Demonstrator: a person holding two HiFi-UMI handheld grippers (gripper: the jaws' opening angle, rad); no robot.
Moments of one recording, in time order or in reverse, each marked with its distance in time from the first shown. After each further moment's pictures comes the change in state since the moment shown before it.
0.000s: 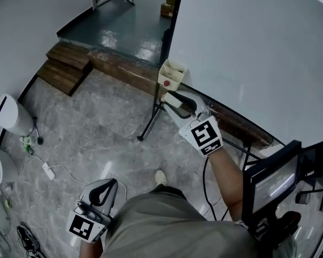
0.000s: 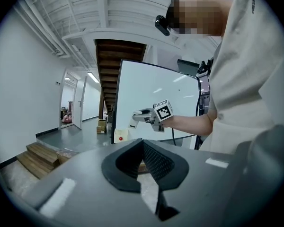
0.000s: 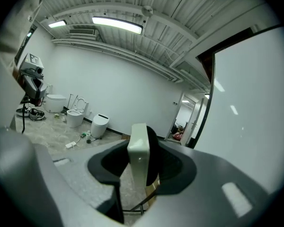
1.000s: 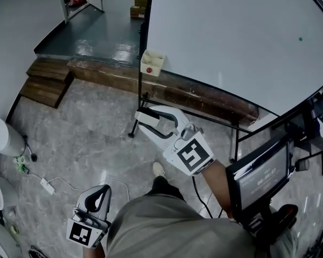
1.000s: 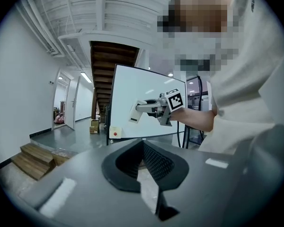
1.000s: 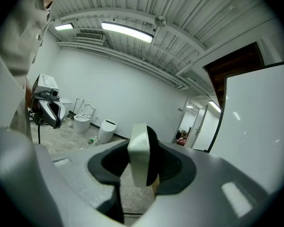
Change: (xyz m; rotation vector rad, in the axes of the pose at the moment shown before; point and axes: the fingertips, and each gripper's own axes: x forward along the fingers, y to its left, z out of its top) left arm -0.108 -0.019 -0.034 0.033 -0.014 -0.106; right arm -0.082 0.158 0.098 -0.022 -0.047 0.018
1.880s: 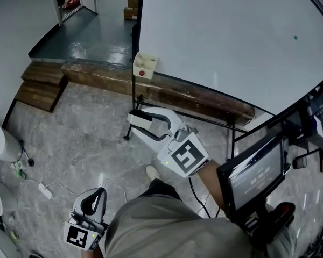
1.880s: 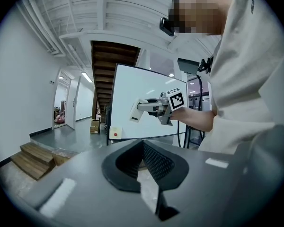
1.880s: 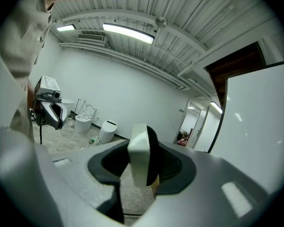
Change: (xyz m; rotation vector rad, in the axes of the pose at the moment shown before) left arm 0.013 0.005 0.004 -0.012 0.001 0.005; right arm 0.001 -0.014 0.002 0.004 -0.008 0.014
